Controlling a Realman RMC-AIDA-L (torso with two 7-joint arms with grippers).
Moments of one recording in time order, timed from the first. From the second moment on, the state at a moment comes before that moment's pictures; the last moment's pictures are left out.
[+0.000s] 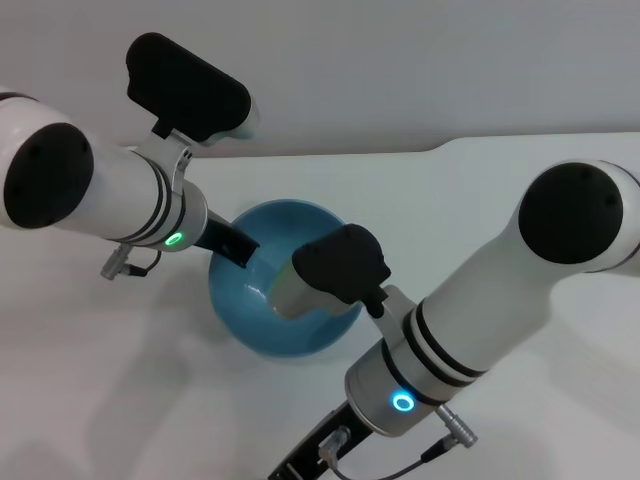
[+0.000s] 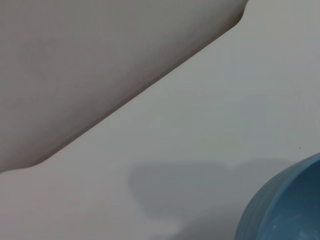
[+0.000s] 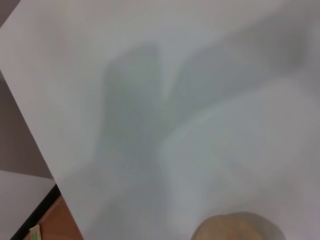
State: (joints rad) left arm -0.61 -2.06 1.78 1.24 -0.36 -1.02 0.16; right arm 0.80 2.08 1.03 0.89 -1.84 1.09 -0.37
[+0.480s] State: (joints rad) left arm -0.61 -2.07 1.78 1.24 -0.36 -1.02 0.16; right arm 0.81 2.08 1.01 0.79 -1.71 1.08 -0.48
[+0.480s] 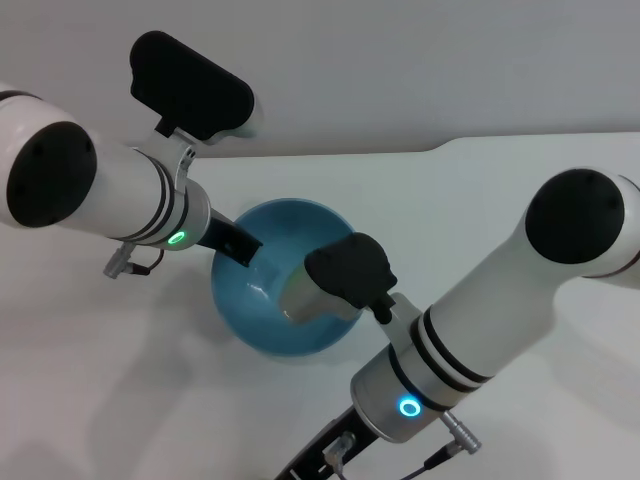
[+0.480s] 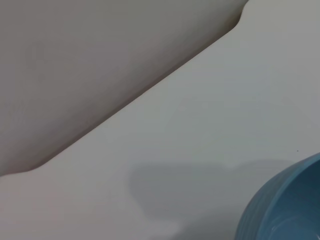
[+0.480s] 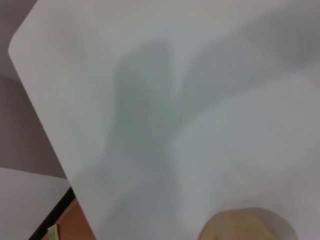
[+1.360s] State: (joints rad) left arm -0.62 -2.07 1.79 1.24 -0.36 -1.01 0.16; right arm 0.82 2.09 0.99 0.74 -1.67 1.01 -0.52
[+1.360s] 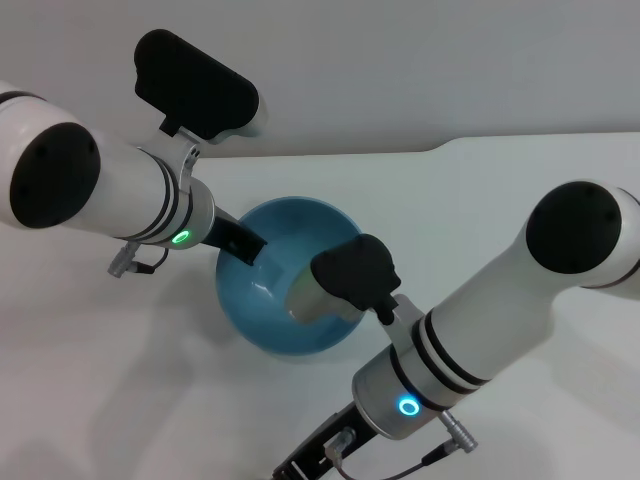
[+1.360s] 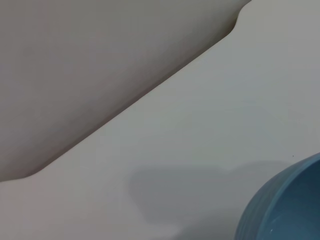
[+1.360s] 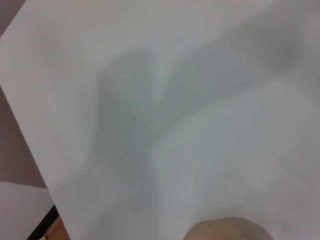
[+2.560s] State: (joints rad) left arm -0.62 -2.07 1.80 1.24 -0.36 -1.01 0.16; right arm 0.83 2.09 0.93 0.67 -1.50 0.99 -0.56
